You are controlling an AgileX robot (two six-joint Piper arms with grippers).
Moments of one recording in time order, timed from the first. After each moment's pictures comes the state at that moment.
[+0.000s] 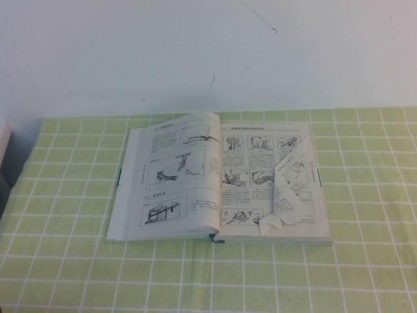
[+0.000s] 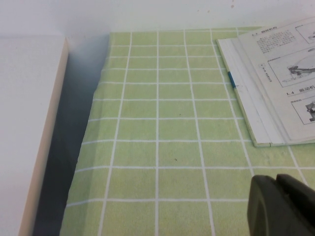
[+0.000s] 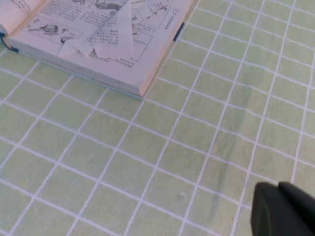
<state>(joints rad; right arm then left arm) 0.05 0.36 -0.39 0.26 0.79 -0.45 -0.02 -0.01 0.02 -0.11 0.38 0.04</state>
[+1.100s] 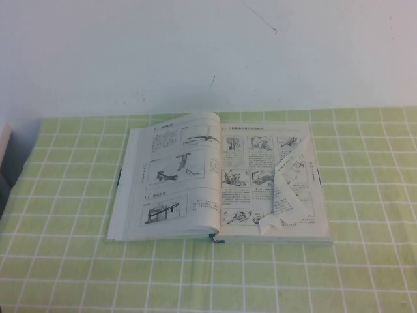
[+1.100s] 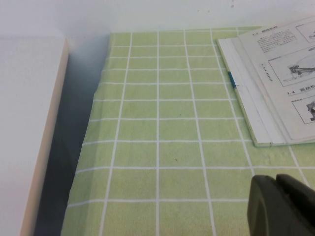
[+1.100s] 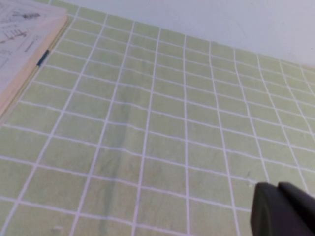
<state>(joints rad) -0.04 -0.01 0.02 -0.10 0.42 -0.17 -0.02 -0.01 0.02 -0.11 0.38 0.05</state>
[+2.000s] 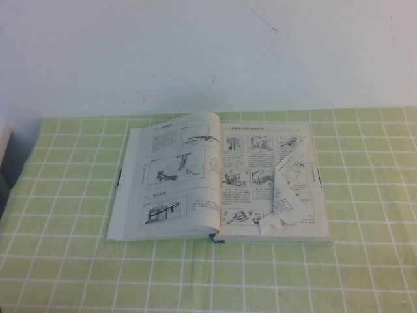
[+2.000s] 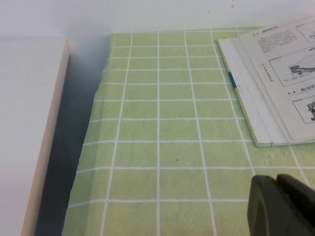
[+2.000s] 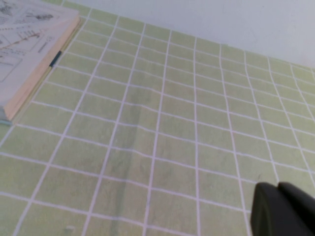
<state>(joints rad) -0.04 -0.01 0.02 -0.03 0.42 -0.24 -0.02 -0.01 0.02 -0.11 0.38 0.05</state>
